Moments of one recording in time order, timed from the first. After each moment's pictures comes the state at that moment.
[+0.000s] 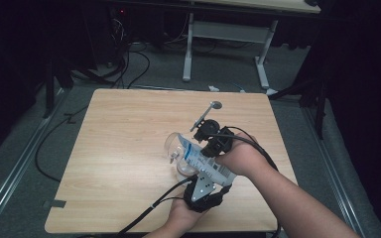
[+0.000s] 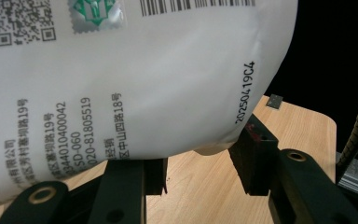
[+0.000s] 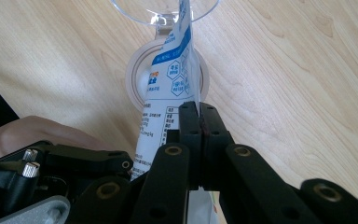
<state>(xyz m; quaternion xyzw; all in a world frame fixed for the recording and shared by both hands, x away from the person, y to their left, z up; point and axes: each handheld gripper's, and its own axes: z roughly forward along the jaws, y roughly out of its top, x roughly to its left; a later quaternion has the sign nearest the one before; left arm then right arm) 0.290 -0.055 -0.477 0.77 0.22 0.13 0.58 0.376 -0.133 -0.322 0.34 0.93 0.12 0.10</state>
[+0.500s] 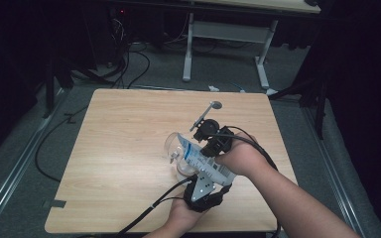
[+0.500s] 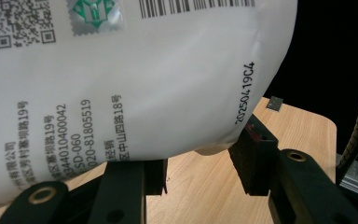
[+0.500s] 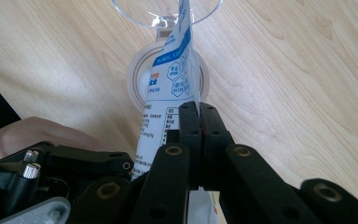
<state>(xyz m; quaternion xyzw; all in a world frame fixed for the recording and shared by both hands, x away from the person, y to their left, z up) 0.290 -0.055 -0.475 0.77 0.22 0.14 0.58 0.376 -0.133 -0.320 0.34 0.93 0.12 0.10</state>
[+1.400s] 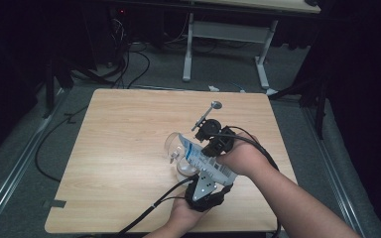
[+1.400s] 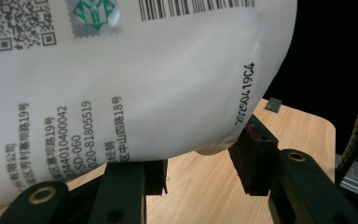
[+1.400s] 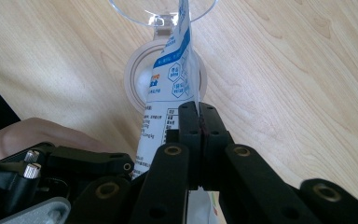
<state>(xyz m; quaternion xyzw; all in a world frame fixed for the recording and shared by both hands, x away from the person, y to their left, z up) 0.291 -0.059 -0.475 0.77 0.22 0.13 0.59 0.376 -0.136 -0.320 0.34 0.93 0.12 0.10</state>
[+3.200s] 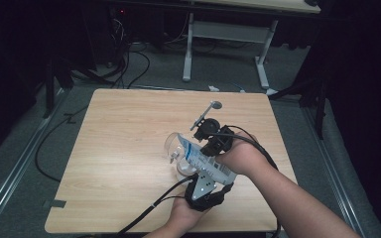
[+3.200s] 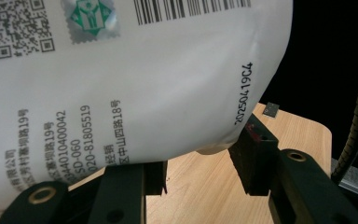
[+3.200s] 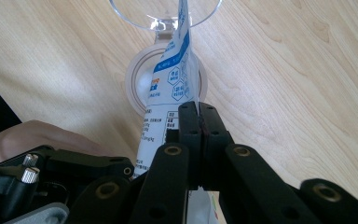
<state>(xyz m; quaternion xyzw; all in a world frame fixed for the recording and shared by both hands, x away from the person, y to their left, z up) 0.291 -0.058 -0.472 0.77 0.22 0.13 0.59 0.376 -0.133 -0.319 0.34 0.93 0.13 0.10</state>
